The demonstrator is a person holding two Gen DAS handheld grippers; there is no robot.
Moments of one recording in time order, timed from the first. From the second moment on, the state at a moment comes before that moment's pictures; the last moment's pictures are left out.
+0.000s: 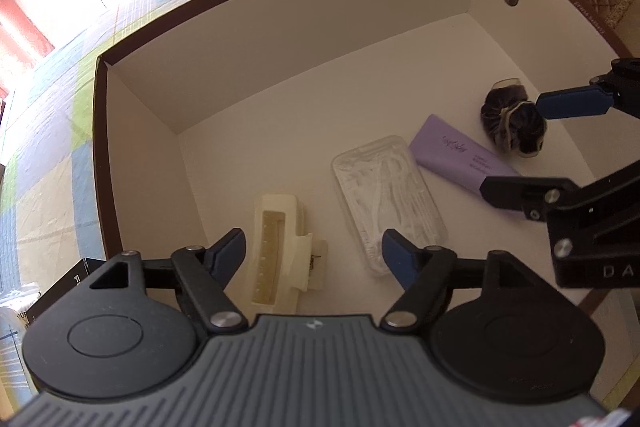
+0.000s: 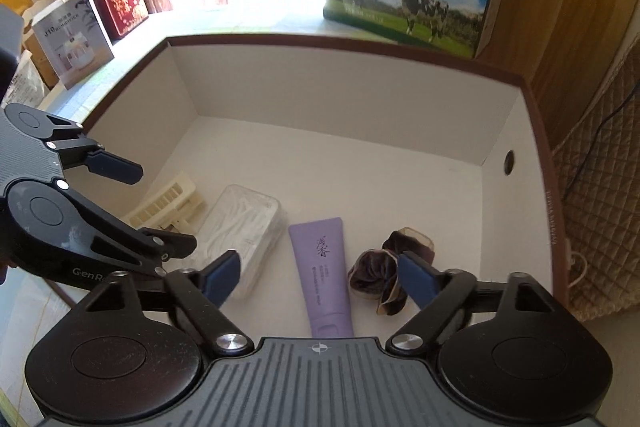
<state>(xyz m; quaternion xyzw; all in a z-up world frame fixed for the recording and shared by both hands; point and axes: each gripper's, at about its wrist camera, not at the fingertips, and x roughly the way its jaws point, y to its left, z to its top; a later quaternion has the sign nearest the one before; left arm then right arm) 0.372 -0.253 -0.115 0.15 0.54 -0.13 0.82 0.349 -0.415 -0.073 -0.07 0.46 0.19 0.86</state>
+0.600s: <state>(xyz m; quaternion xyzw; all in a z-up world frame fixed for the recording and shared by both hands) 0.344 -0.238 -0.058 0.11 0.48 -0.13 0.86 0.311 -0.428 -0.036 -0.04 0.40 0.16 0.90</state>
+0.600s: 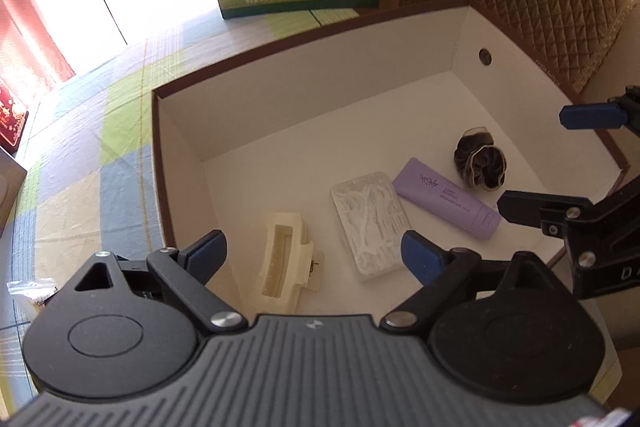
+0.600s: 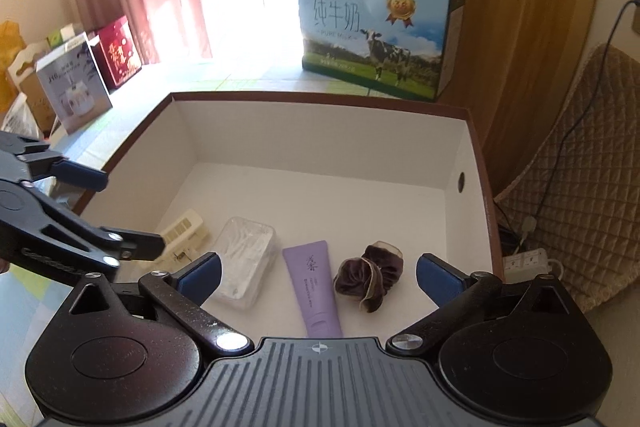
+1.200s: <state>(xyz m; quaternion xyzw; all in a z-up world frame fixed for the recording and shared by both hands) 0.277 -0.196 -0.015 0.07 0.44 -0.13 0.89 0.252 -0.404 -0.006 -0.02 0.37 0.17 0.91</state>
